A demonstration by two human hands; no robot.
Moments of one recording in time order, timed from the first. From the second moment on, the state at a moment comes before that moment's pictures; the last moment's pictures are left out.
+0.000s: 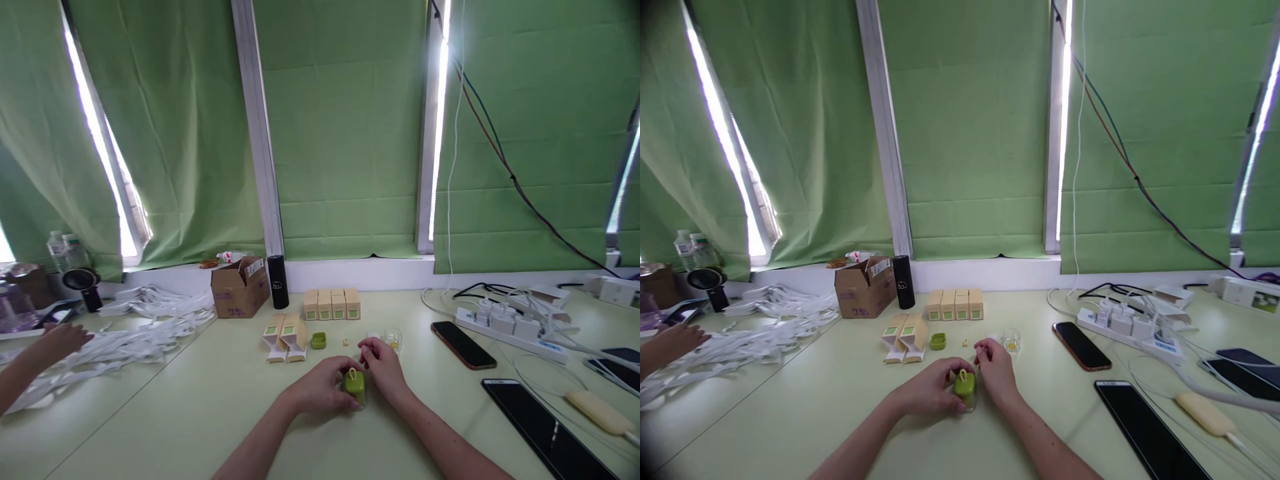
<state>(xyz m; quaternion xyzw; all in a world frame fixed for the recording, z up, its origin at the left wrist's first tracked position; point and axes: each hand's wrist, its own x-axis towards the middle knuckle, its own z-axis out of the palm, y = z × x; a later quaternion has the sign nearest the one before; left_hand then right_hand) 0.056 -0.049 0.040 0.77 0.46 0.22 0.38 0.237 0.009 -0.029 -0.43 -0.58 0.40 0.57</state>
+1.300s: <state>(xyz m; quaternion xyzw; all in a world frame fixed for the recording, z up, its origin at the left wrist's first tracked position) 0.051 -0.021 0.009 0.58 0.39 0.59 0.41 0.223 -0.014 -0.008 -0.26 -0.52 0.55 0.60</state>
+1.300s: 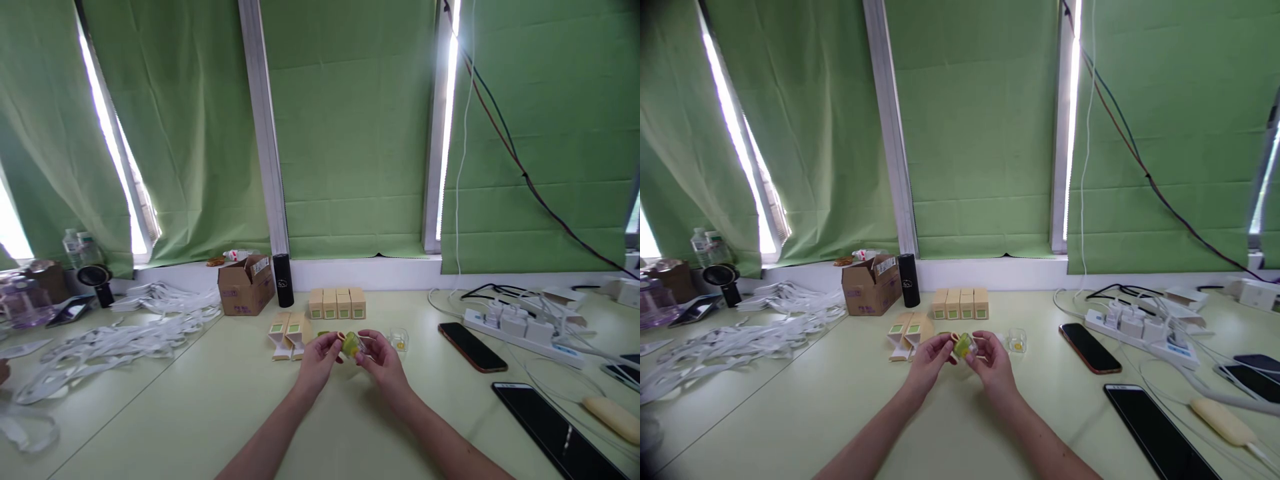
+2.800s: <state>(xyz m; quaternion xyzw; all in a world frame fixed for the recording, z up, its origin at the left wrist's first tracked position) 0.041 -0.017 0.008 0.50 0.43 0.70 0.27 0.237 -0.022 0.003 -0.33 -0.69 0.31 0.56</state>
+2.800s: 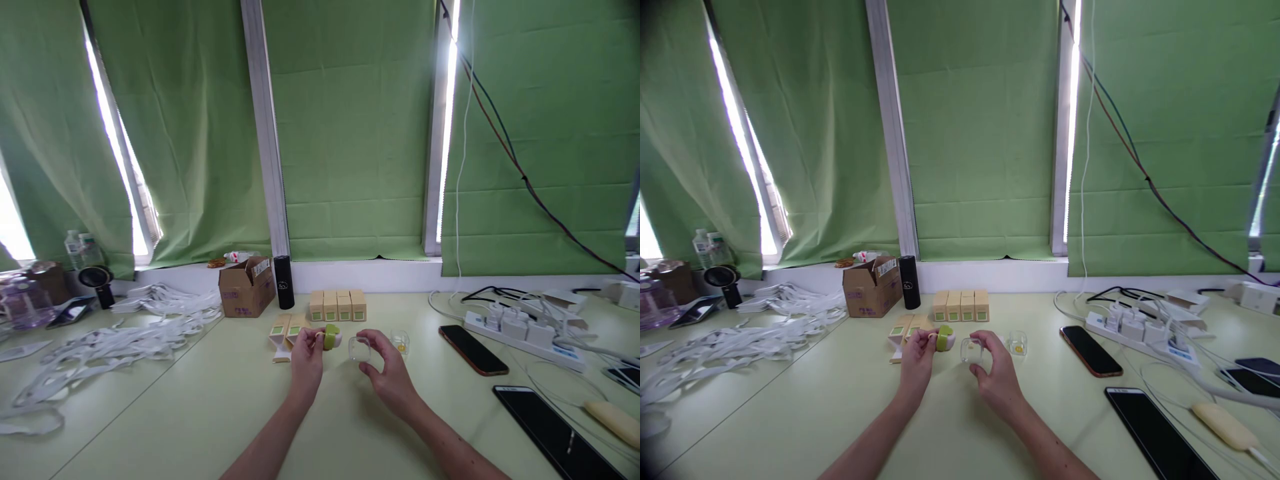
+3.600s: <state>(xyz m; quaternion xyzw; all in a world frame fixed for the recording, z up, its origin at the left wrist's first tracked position) 0.047 -0.014 0.000 0.51 0.45 0.67 0.30 0.374 0.080 -0.013 -0.64 -0.69 0.10 0.31</state>
